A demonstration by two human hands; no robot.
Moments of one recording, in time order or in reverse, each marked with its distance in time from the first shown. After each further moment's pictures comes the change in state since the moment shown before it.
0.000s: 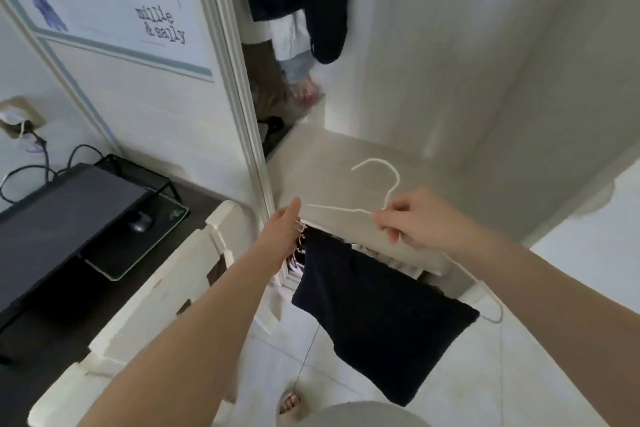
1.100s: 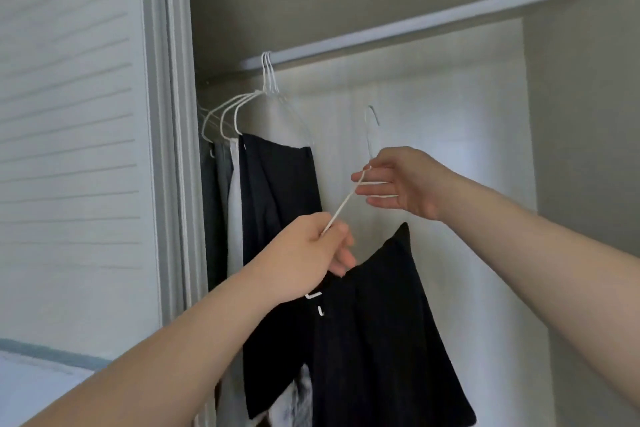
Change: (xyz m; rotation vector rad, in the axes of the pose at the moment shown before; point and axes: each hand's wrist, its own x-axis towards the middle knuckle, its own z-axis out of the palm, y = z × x) left_hand -0.015 0.514 0.021 0.605 -0.184 1.179; right_hand 0.177 -0.368 -0.324 0.636 0.356 -0.559
